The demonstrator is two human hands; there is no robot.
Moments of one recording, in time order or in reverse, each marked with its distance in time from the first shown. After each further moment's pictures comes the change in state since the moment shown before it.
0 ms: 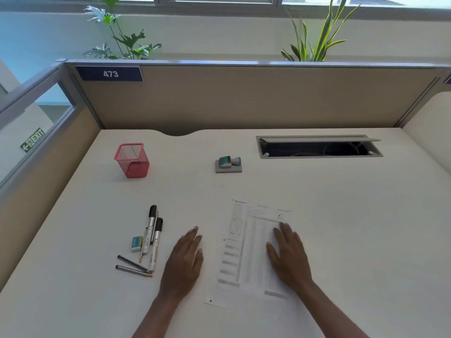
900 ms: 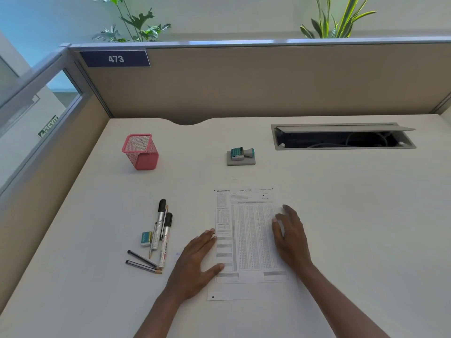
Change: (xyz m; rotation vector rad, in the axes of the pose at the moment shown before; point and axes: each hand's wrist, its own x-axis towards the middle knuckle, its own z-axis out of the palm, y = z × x) left_hand -0.002 -0.009 -0.007 -0.167 -0.235 -0.017; right_hand 0.049 -0.024 0.015 0.351 0.069 0.053
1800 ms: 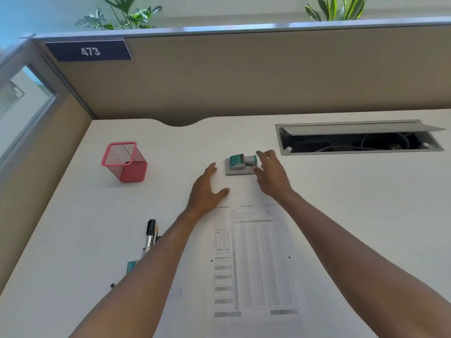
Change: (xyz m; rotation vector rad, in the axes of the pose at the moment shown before) left_hand 0.240 -0.024 -0.030 -0.251 0.105 -0.263; right_hand 0.214 -0.064 0.018 -0.110 -0.136 -0.119
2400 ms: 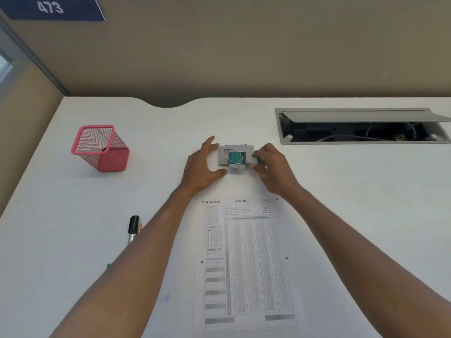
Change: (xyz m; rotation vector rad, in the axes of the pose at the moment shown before) left_hand 0.052 -0.001 0.003 0.005 -0.001 0.161; right_hand 0.002 0.020 -0.002 0.076 -0.041 -0.135
